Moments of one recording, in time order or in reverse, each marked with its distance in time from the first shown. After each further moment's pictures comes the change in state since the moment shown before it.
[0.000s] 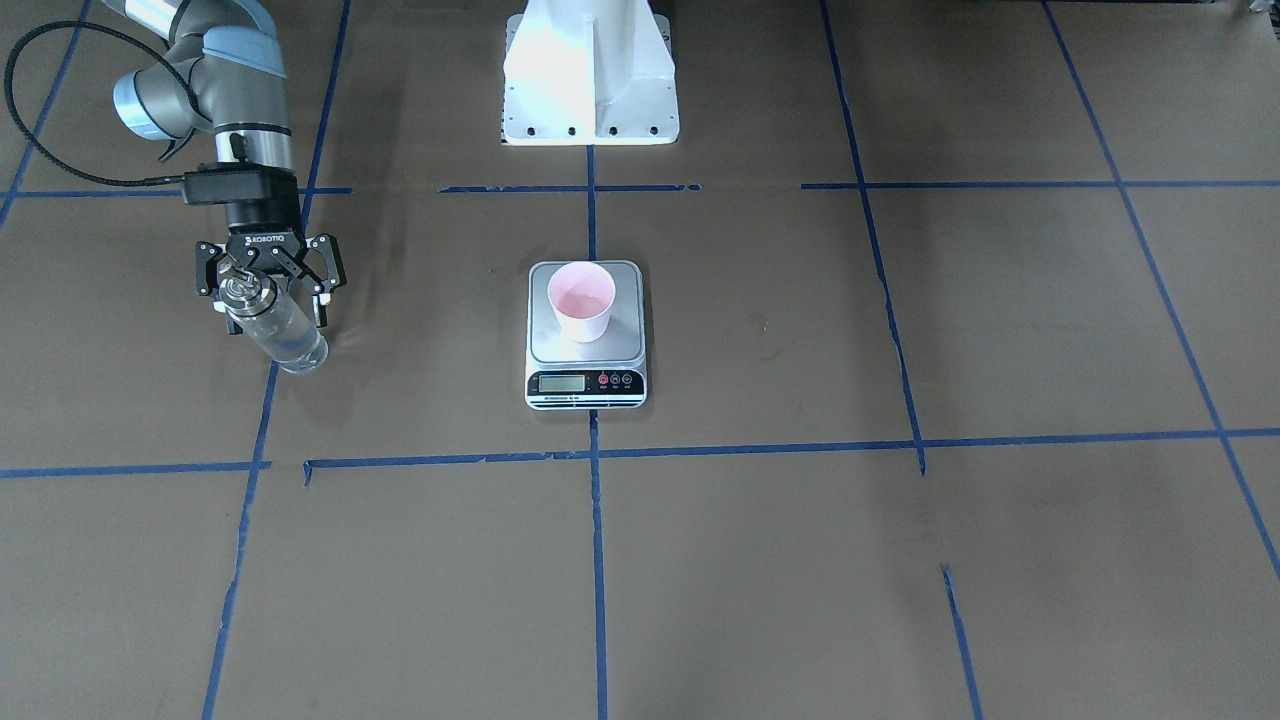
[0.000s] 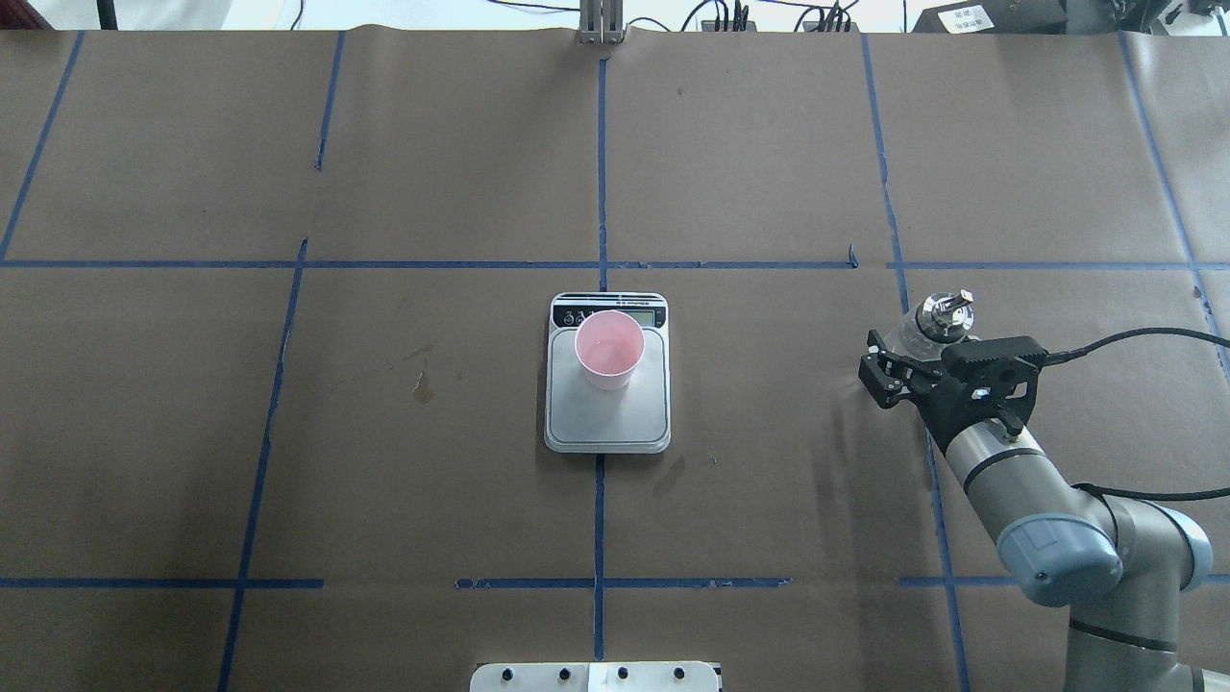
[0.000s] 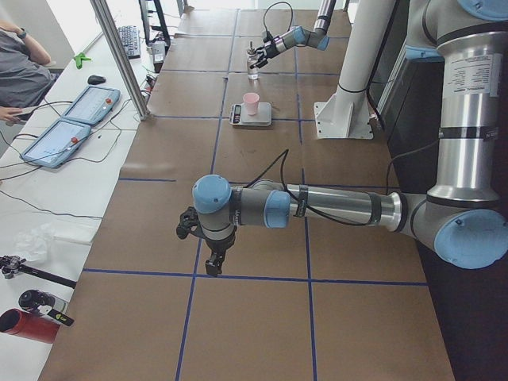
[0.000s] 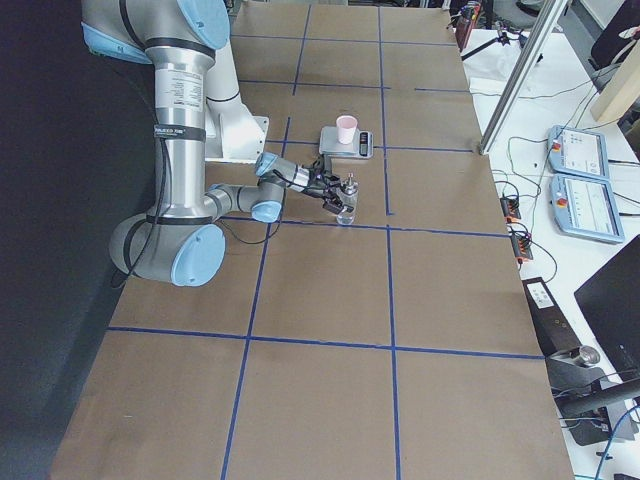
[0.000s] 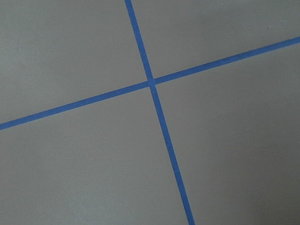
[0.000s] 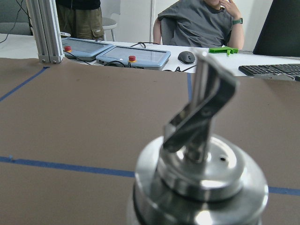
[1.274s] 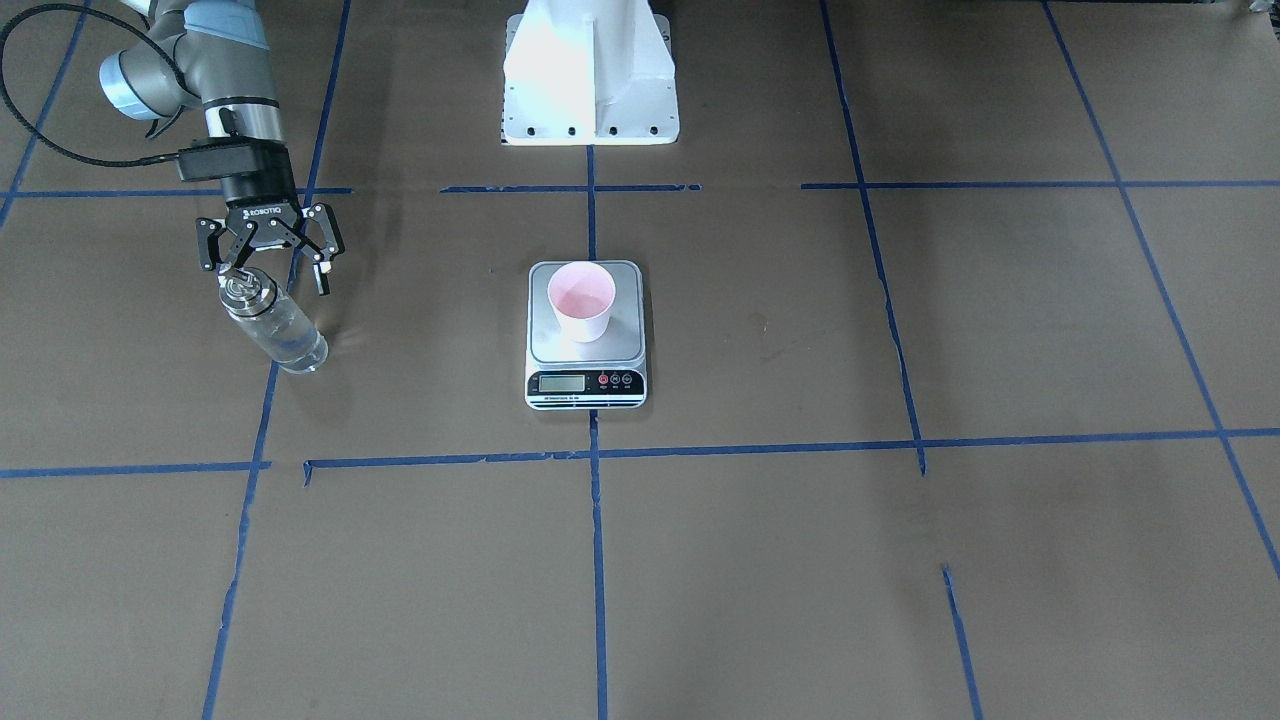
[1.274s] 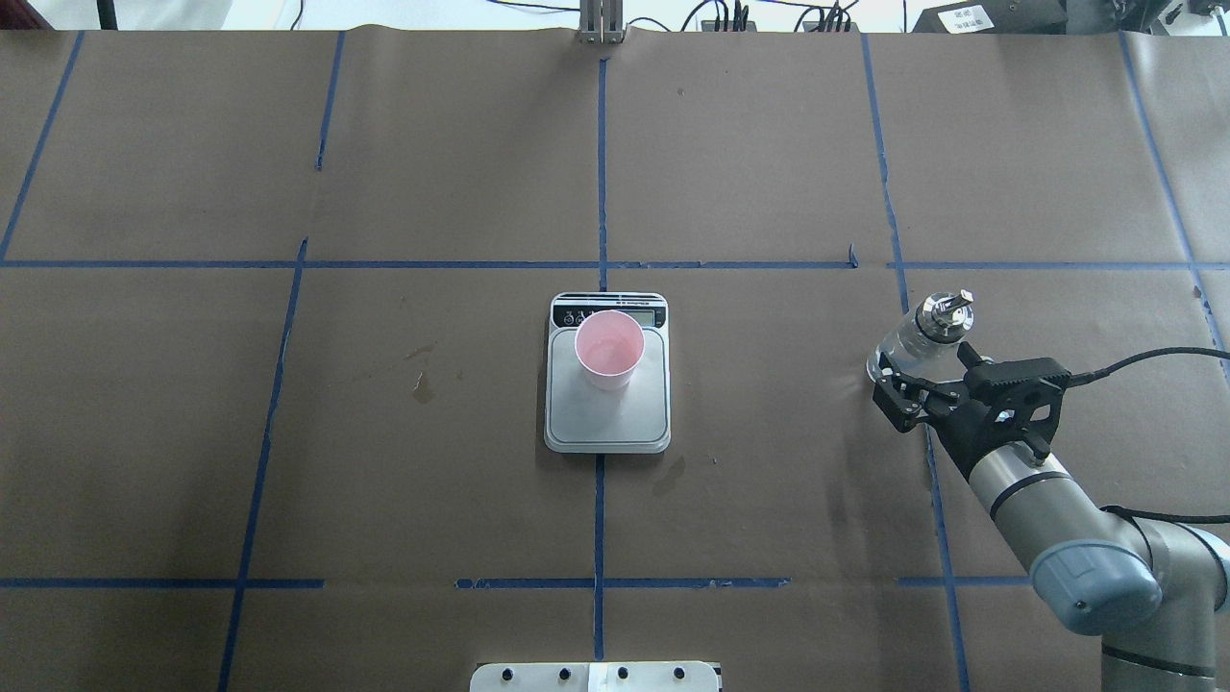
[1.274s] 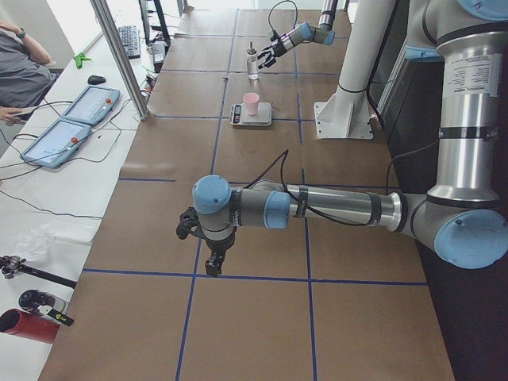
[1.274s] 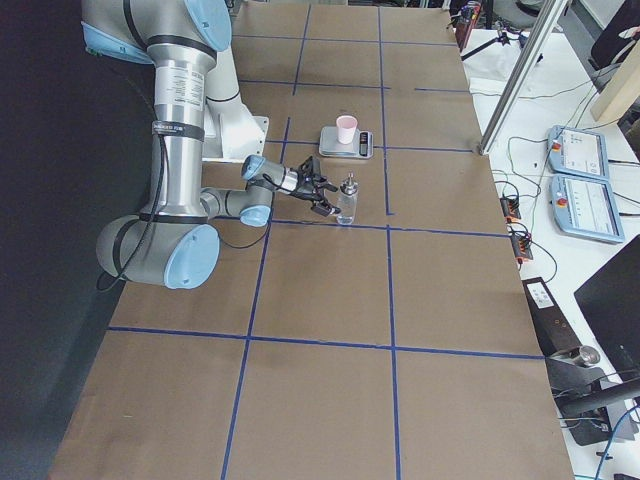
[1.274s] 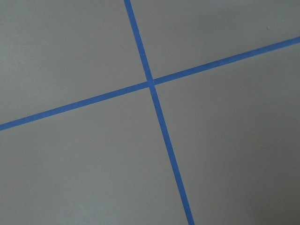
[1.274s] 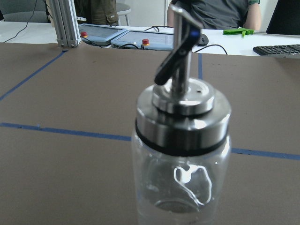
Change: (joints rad) left arm 0.001 0.000 0.005 -0.006 -0.002 0.000; right arm -0.082 -0.108 0.065 0.061 0.023 0.013
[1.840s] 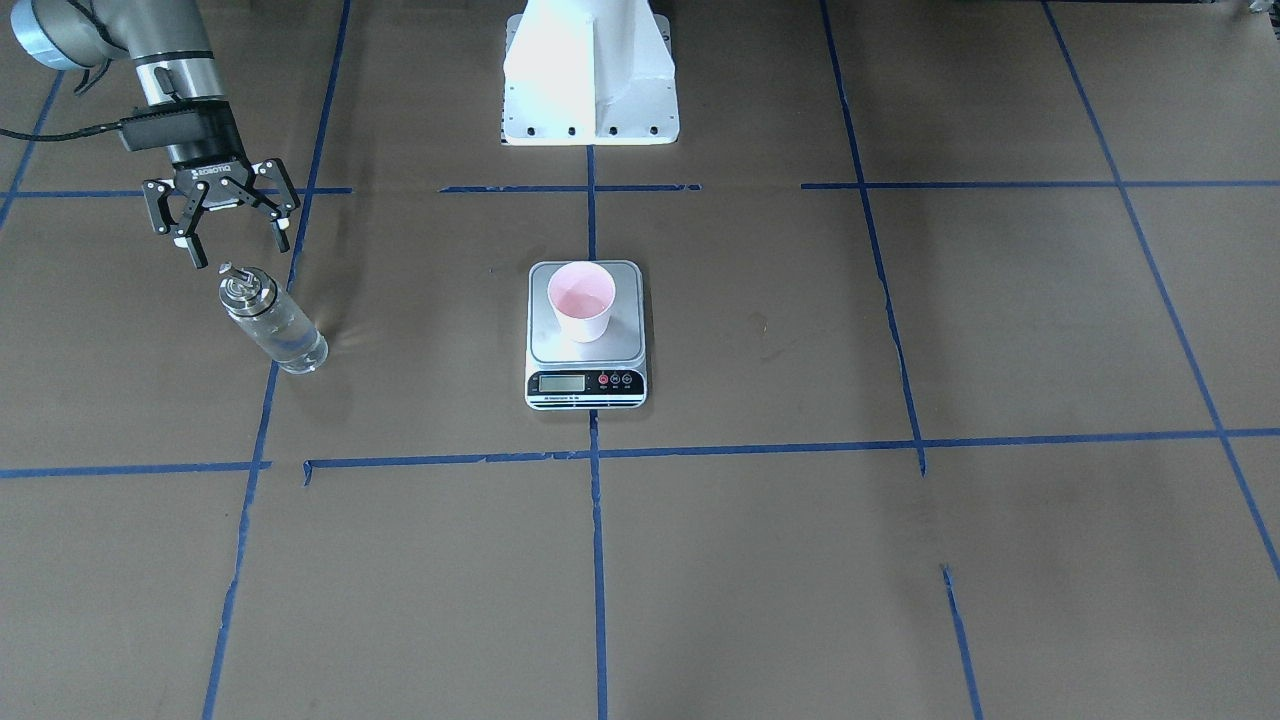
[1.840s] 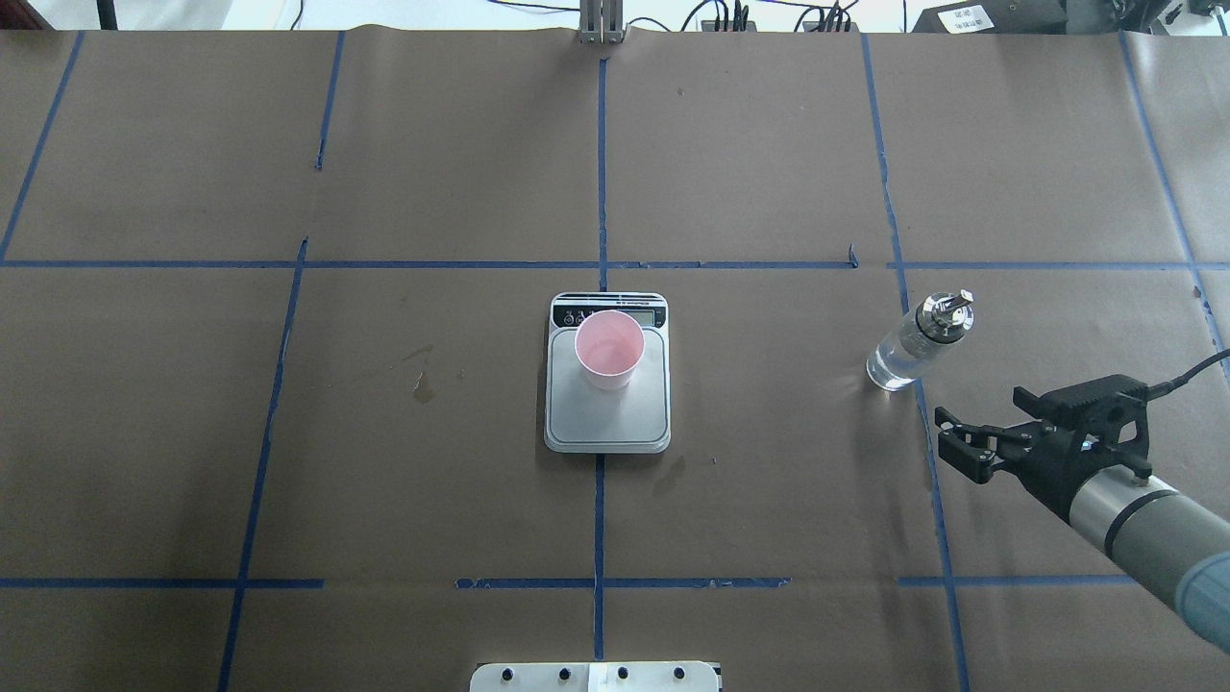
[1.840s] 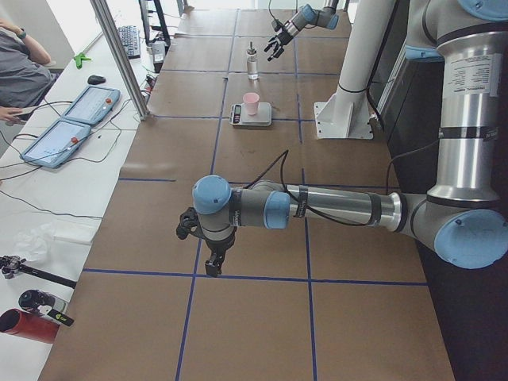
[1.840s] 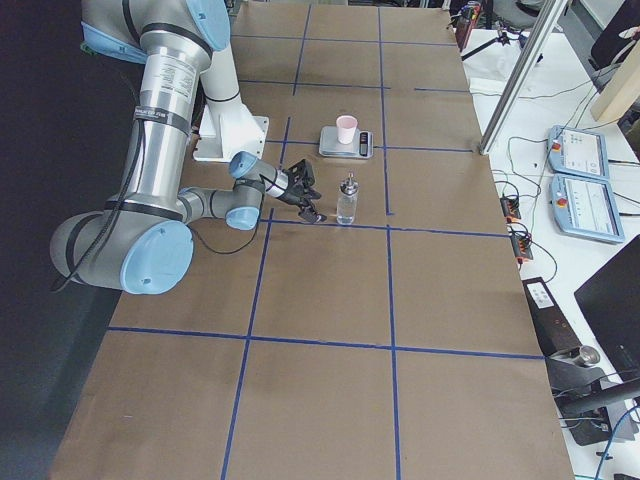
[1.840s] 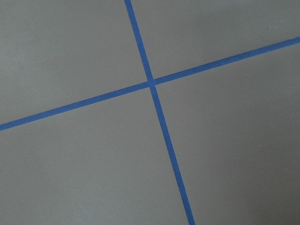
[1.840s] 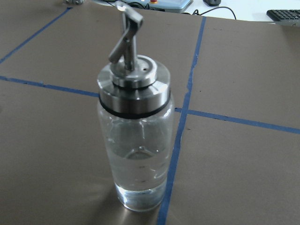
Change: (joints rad) left arm 0.000 0.000 -0.001 -0.001 0.000 0.000; right arm 0.085 -0.194 0.159 0.001 0.291 -0.103
